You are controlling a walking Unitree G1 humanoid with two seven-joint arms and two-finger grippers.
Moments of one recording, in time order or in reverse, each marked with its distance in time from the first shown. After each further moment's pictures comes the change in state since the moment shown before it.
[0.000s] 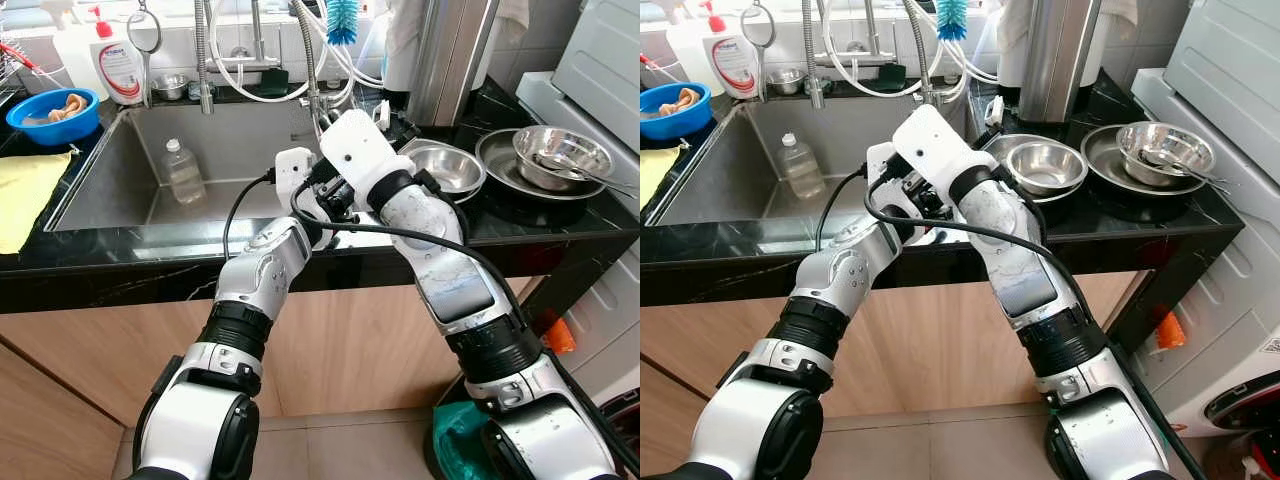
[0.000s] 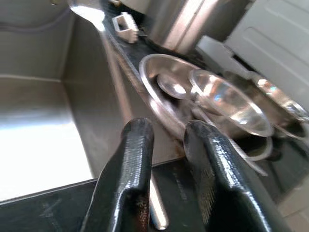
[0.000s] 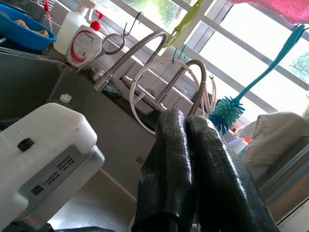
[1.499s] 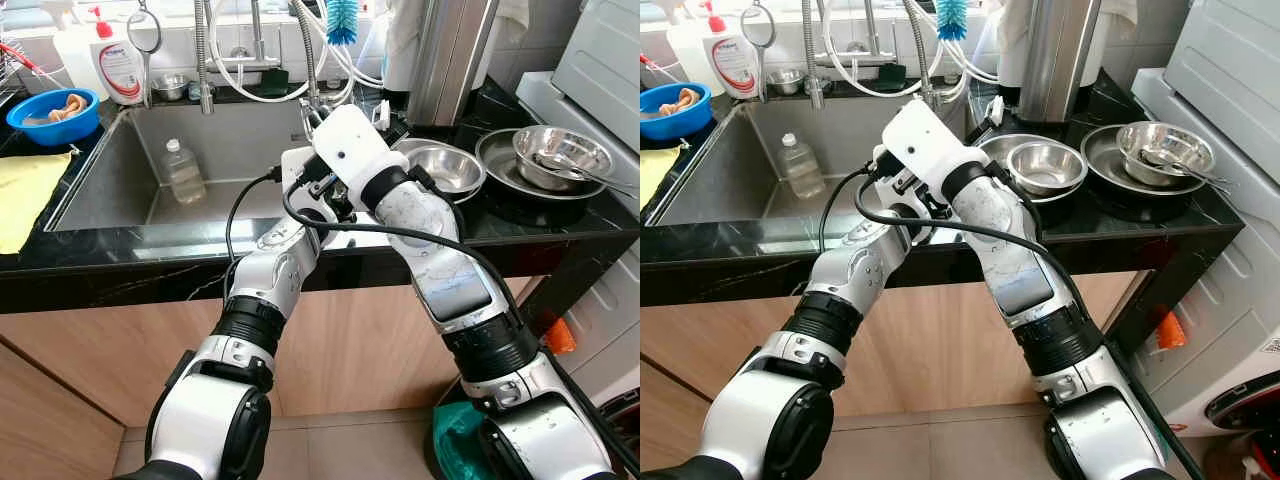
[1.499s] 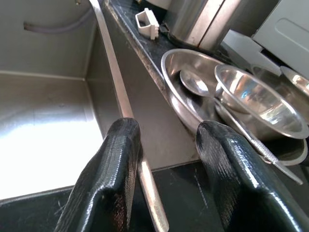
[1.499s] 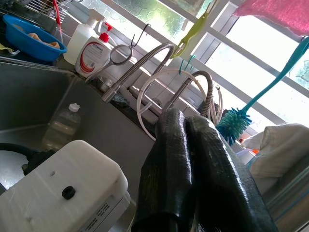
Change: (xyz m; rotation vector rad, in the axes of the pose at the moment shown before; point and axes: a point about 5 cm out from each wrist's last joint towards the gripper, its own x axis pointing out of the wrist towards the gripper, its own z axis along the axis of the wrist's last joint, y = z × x) left arm 0.009 -0.005 -0.007 0.041 0.009 0.092; right arm 0.001 0.003 0.010 0.008 -0.036 0.030
